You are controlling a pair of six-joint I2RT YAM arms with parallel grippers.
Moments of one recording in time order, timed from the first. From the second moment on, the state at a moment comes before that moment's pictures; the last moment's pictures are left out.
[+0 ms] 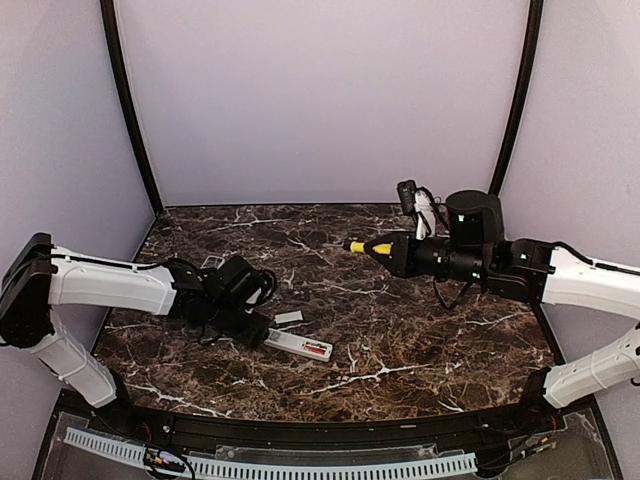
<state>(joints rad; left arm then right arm) -0.91 1.55 0.86 -0.46 -0.20 -0.39 0.94 1.17 0.93 -0.08 0.02 0.53</state>
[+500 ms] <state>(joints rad) -0.71 1.43 0.85 -0.36 0.28 -0.53 1.09 1.17 0.92 -0.35 0.04 0.70</state>
